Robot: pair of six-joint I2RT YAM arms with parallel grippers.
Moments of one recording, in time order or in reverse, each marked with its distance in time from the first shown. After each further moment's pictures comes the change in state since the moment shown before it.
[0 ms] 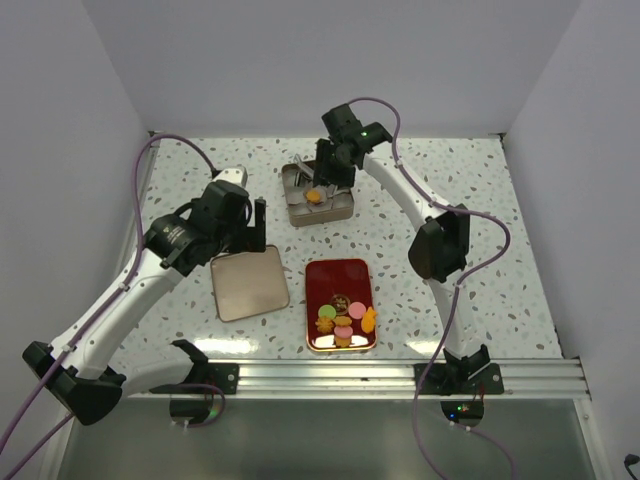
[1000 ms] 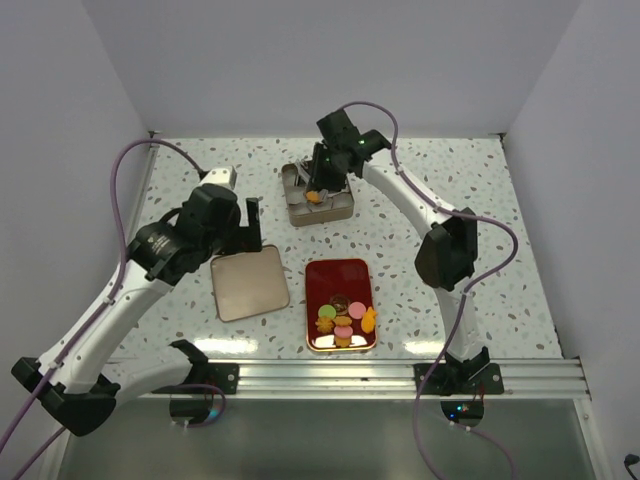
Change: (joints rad) left arm 0.000 -0.064 0.002 -0.002 0.013 -0.049; right arm 0.041 -0.112 -0.148 0.111 -0.051 0.054
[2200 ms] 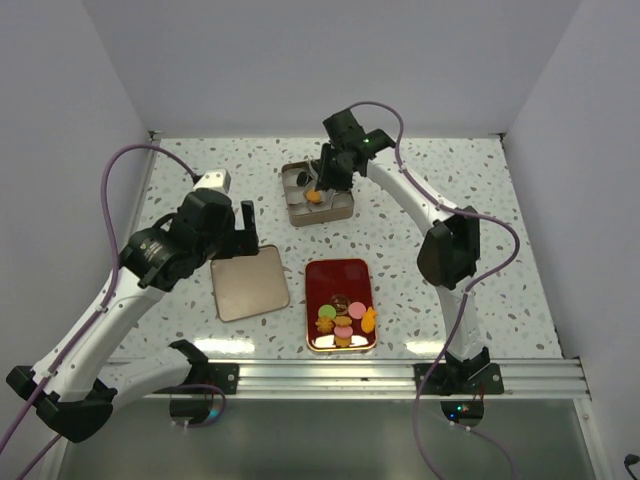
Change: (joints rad) left arm 0.000 -0.046 -0.011 -0.022 0.010 -0.035; right arm -0.025 -0.001 -0.045 -0.001 0.039 -0.012
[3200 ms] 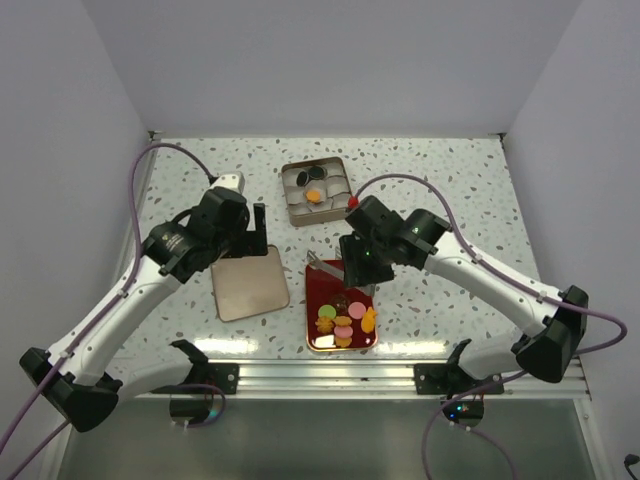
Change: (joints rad) left arm 0.000 0.054 -0.057 0.056 0.014 0.015; right arm 0.293 -0.785 -0.787 -0.132 0.011 -0.009
